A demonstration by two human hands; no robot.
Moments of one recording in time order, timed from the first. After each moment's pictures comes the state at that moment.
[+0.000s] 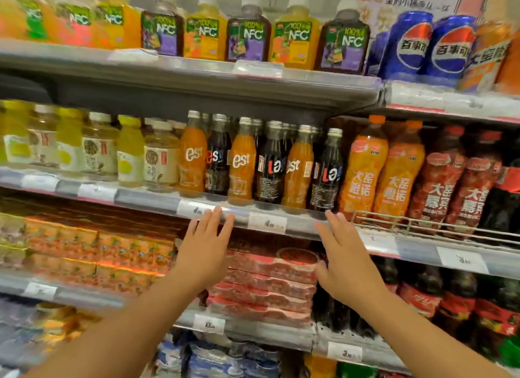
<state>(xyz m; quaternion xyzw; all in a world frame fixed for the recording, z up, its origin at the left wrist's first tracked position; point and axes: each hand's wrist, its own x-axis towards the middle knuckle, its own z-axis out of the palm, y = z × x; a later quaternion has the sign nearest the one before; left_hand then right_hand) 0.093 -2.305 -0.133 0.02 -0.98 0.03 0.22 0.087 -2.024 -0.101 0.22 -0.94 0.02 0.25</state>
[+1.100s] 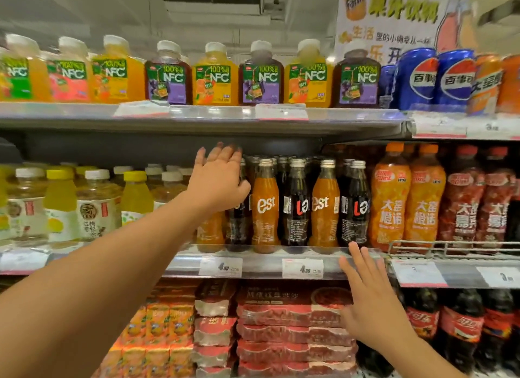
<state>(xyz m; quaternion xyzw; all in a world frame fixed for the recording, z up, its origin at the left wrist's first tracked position) 0.009 -2.380 0.063 -0.07 -0.92 0.03 0.40 0.055 -2.071 -0.129 0.09 -0.97 -0.02 0.23</state>
